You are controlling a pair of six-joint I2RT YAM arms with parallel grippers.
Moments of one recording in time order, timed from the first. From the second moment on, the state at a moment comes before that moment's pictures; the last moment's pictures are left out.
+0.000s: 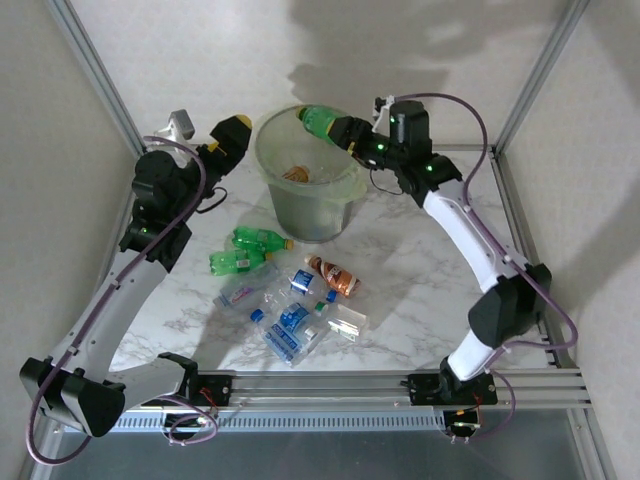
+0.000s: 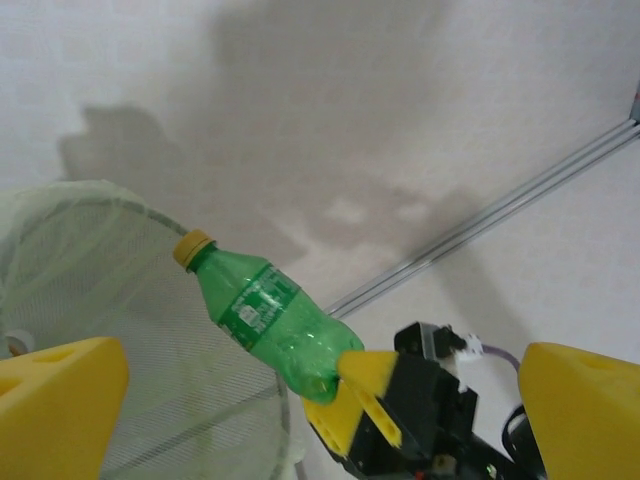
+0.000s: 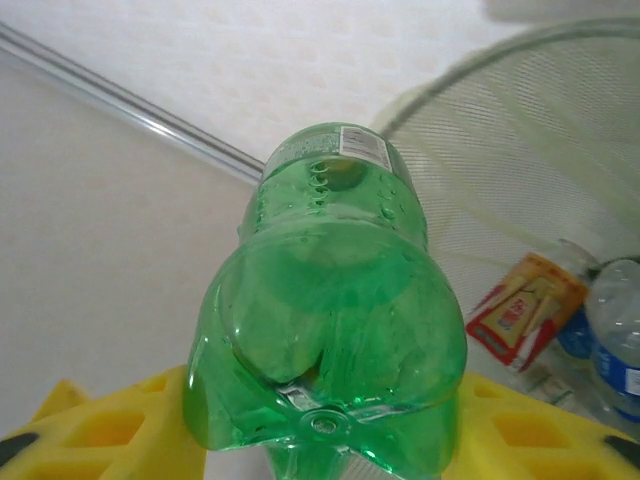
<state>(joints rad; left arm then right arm) -0.28 1.15 1.19 0.06 0.17 -0.95 0.46 1.68 1.72 -0.36 -0.36 0.84</state>
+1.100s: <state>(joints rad) -0.28 1.15 1.18 0.04 0.17 -0.94 0.53 1.17 1.10 -0.54 -0.07 0.62</state>
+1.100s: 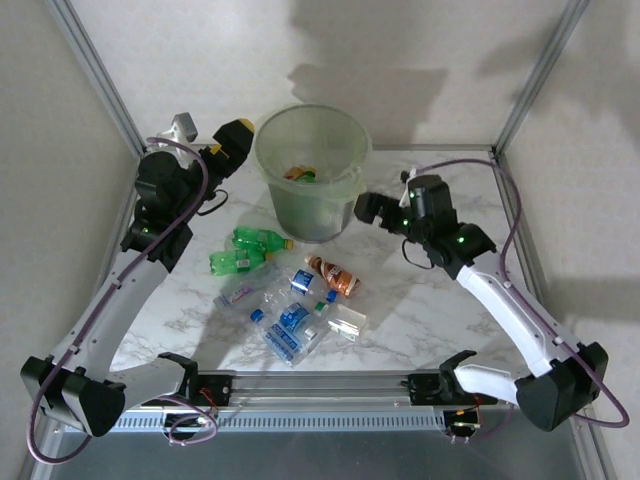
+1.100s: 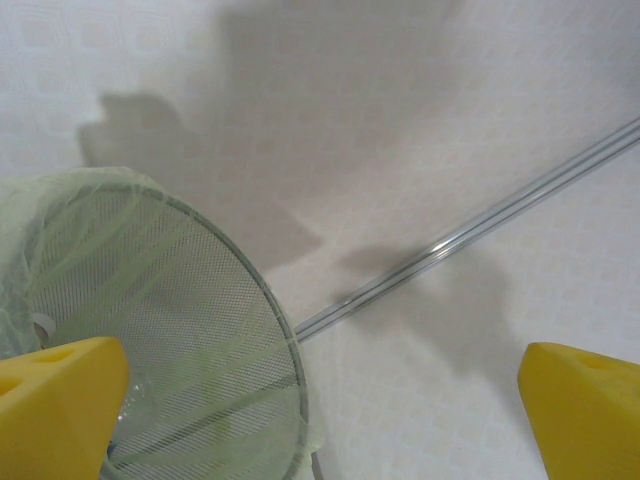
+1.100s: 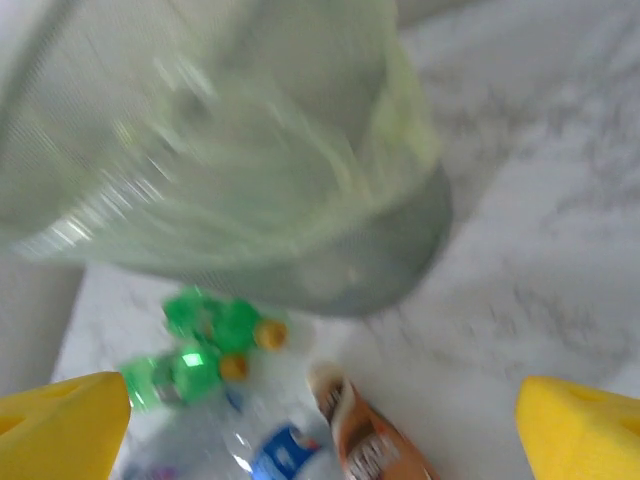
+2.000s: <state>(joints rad) -0.28 1.19 1.18 0.05 0.18 -0.95 0.69 1.51 0.92 -0.54 -0.17 0.48</state>
